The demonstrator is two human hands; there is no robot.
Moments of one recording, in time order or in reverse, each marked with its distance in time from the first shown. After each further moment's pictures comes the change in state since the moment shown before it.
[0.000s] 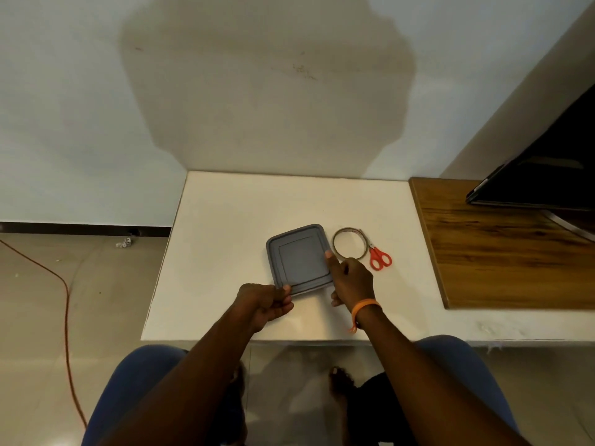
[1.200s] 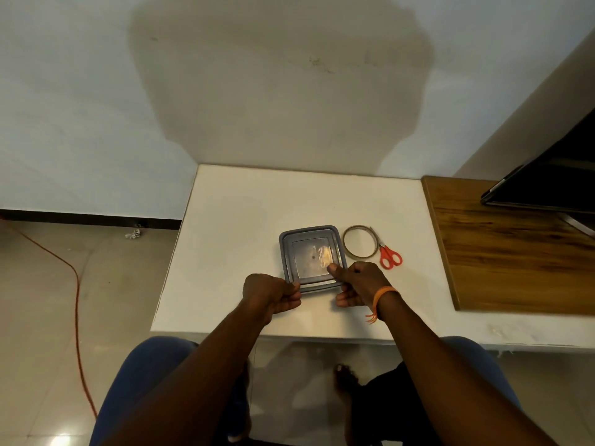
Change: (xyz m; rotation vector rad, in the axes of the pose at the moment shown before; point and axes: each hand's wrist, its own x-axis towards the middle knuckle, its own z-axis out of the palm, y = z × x) left_hand -0.012 0.005 0.002 0.070 0.051 0.076; right_hand 0.012 0.002 -0.015 0.113 -0.295 0.218
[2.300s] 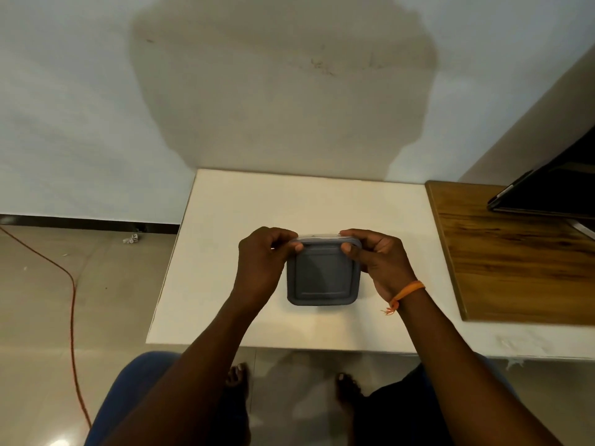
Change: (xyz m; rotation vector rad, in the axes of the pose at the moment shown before) left_hand -0.017 0.047 -0.007 0.473 0.183 0.987; right_hand -0.007 -0.042 -0.018 0.176 -0.040 -0.517
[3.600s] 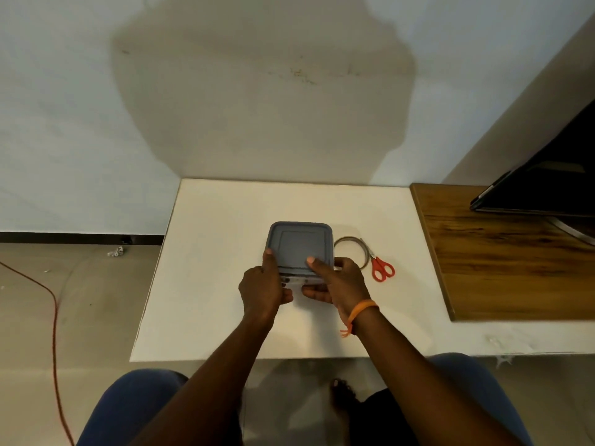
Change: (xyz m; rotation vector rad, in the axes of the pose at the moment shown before) left_hand -0.013 -0.014 0.046 -0.213 0.095 -0.529; right_hand -0.013 0.015 0.050 0.208 0.183 0.379
